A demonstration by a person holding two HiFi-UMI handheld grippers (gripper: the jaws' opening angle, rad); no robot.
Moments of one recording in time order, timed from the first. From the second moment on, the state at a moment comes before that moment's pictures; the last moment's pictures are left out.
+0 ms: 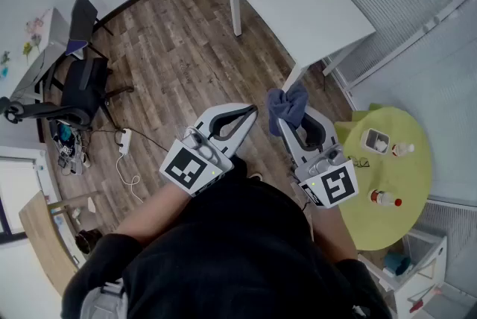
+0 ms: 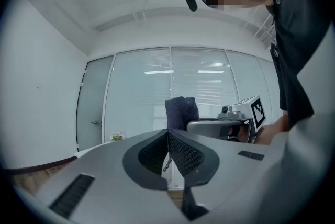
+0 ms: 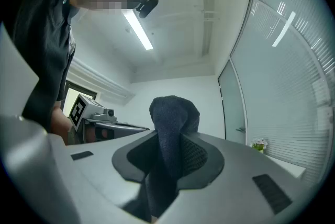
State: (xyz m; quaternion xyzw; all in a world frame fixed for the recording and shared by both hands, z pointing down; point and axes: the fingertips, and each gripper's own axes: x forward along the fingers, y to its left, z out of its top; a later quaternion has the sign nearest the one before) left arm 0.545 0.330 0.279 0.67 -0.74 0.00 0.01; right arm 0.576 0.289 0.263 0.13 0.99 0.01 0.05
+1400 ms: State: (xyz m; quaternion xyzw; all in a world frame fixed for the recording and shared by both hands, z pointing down) left arm 0.406 0.373 0.286 0.63 -0.78 -0.02 0.01; right arm 0.442 0.319 0.266 0.15 0.99 0.01 0.03
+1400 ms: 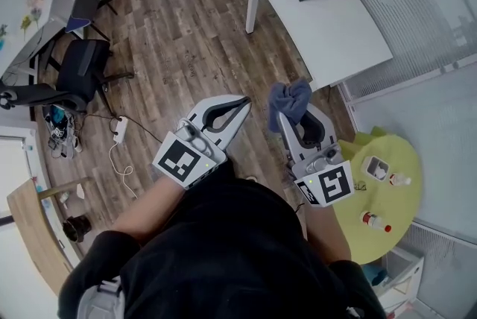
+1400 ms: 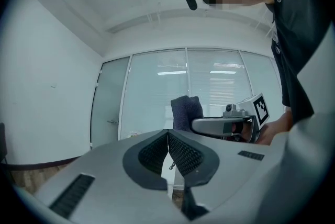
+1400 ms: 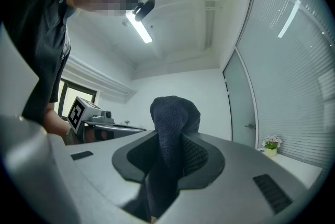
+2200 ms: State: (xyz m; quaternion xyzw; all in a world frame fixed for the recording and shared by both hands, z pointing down) left arm 0.271 0.402 0.281 0.64 -0.77 -0.03 0.00; right arm 0.308 0.353 0.261 0.13 0.99 0.01 0.03
